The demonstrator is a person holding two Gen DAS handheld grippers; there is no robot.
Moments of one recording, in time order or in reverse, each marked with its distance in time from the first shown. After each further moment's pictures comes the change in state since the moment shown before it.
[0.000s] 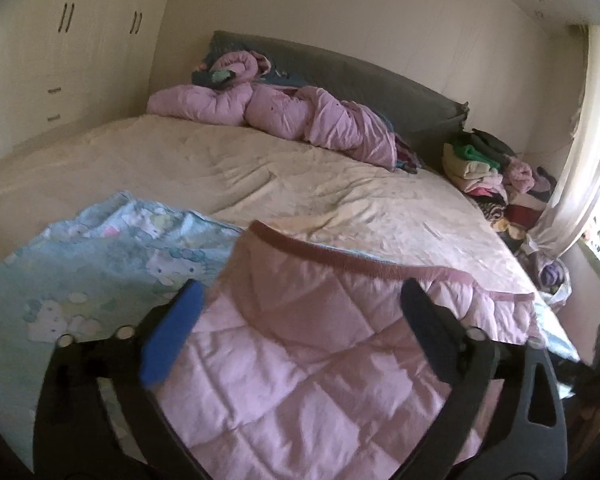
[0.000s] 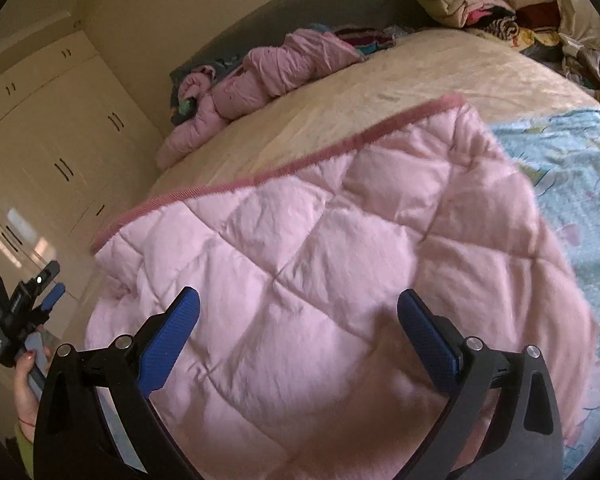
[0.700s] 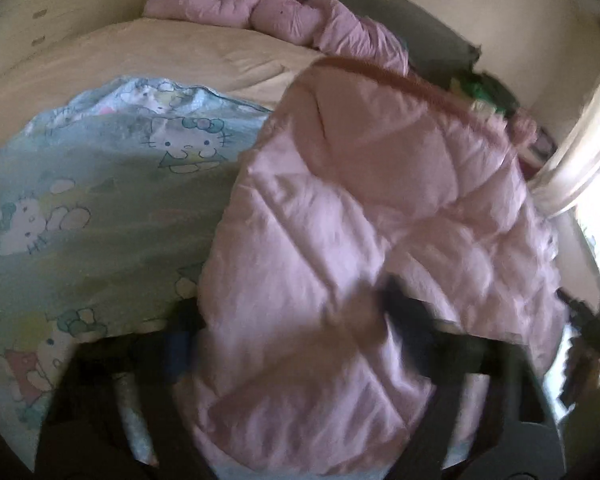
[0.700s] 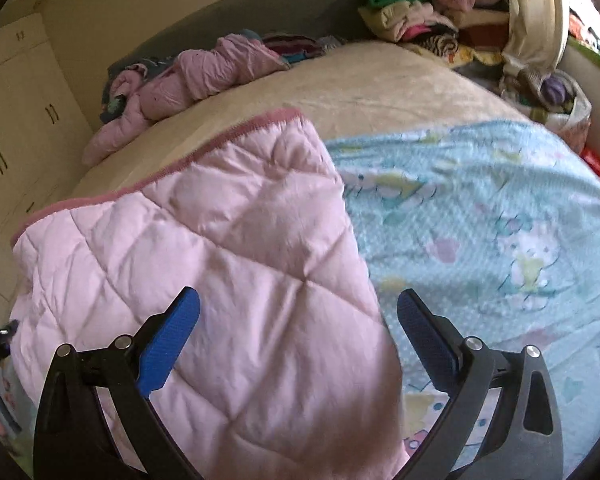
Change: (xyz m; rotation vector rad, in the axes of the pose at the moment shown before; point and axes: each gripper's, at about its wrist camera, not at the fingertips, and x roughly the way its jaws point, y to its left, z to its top) left arm 0.044 0.064 -0.071 -0.053 0.331 -0.068; right arm -0.015 -0.088 -0.003 -0.019 -0.002 -0.277
